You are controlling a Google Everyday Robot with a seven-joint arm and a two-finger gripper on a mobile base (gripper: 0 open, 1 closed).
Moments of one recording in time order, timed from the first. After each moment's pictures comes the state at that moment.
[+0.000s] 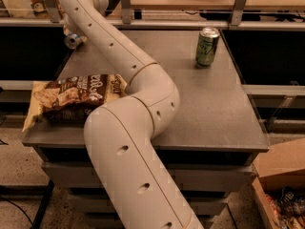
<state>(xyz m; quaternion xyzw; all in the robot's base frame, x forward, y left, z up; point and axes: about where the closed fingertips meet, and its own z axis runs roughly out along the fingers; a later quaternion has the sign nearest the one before) 0.906 0.275 0.852 -0.91 0.06 -0.32 0.25</state>
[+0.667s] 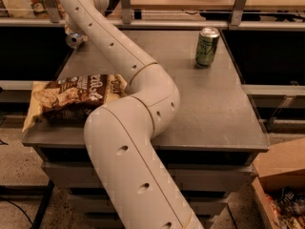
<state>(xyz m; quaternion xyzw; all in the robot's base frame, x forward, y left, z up) 0.909 0.269 0.854 -0.91 0.07 -0.33 0.25</state>
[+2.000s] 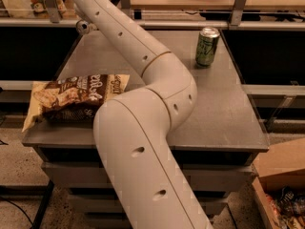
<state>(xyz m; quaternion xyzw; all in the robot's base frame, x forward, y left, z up) 0.911 0.220 0.903 -0.89 0.14 -0.36 0.24</state>
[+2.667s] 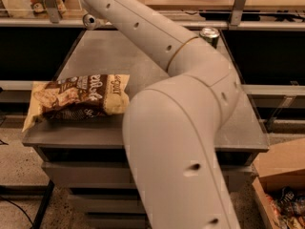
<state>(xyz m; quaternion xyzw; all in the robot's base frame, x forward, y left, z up) 0.872 0.180 0.940 -0.87 0.19 -0.37 0.25</state>
